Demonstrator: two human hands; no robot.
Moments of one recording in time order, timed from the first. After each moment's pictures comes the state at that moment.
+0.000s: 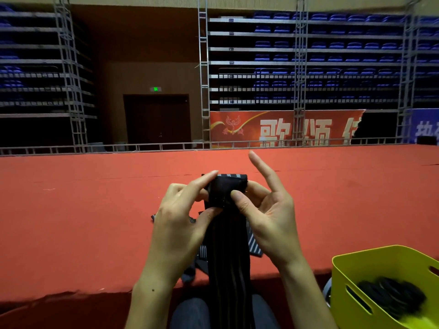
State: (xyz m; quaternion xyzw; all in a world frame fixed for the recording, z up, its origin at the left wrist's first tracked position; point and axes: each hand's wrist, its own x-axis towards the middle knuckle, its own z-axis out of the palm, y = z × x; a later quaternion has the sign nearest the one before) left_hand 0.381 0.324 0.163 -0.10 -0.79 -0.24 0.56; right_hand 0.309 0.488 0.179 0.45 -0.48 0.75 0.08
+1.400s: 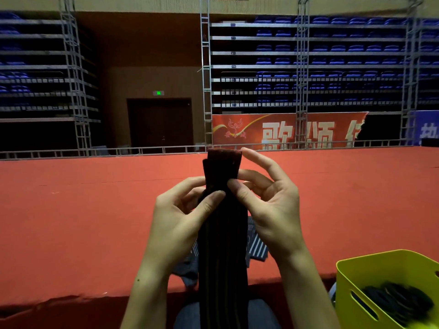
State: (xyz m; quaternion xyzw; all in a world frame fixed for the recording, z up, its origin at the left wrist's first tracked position) left_hand 0.395 0.337 0.189 -0.13 -0.68 -0.58 0.43; right_hand 0.315 0.483 0.204 0.44 -0.46 0.77 0.10
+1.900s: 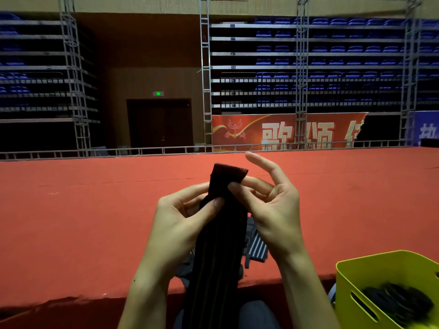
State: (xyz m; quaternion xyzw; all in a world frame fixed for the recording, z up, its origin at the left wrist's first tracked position) left_hand 0.399 0.342 0.190 -0.12 -0.66 -0.65 0.35; right_hand 0.313 0.486 0.201 0.42 -0.46 0.78 0.08
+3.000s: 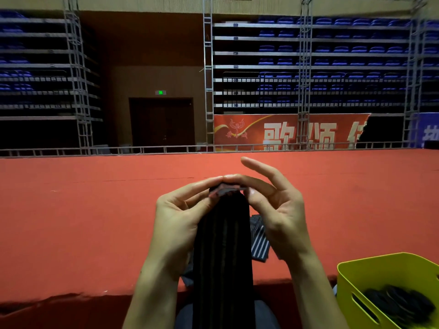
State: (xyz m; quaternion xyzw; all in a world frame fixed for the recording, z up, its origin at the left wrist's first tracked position) left_hand 0.392 0.344 0.190 -0.12 -0.59 -0.71 0.37; right_hand 0.304 0.497 0.191 0.49 -0.46 0.73 0.09
